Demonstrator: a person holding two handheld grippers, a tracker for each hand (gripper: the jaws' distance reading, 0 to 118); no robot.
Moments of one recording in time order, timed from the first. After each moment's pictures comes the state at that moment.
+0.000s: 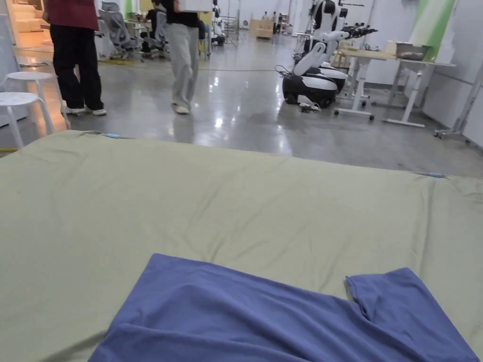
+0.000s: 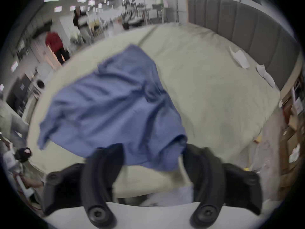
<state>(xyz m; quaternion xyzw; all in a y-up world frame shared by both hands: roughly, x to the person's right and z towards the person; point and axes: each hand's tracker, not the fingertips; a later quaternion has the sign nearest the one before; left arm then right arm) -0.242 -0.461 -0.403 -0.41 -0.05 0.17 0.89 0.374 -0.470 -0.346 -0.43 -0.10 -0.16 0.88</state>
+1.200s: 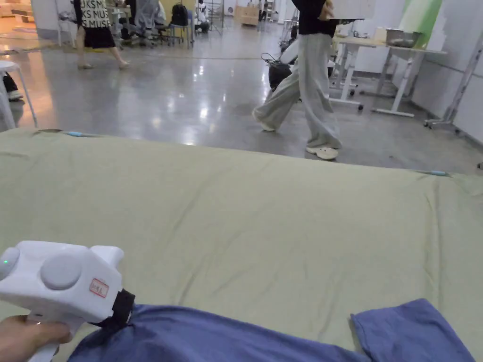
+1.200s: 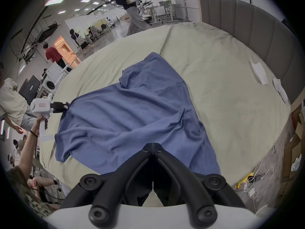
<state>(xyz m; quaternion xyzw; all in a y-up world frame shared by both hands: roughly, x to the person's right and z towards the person) -0.153 -0.516 -0.757 -0.53 -0.14 0.02 0.84 0.365 -0.431 -0.436 -0.48 -0.05 -0.16 0.86</state>
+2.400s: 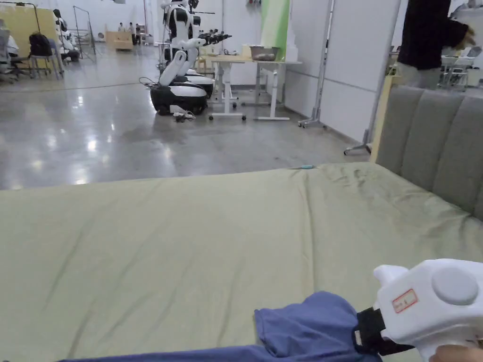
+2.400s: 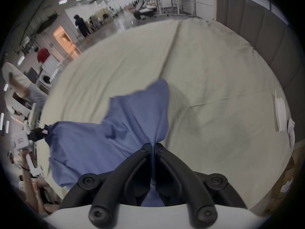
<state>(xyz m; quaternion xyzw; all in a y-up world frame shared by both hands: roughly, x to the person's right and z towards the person) -0.150 -0.456 -0.694 -0.47 -0.16 0.08 0.86 0.422 -0.432 -0.593 -0.50 -0.03 -0.15 0.85</state>
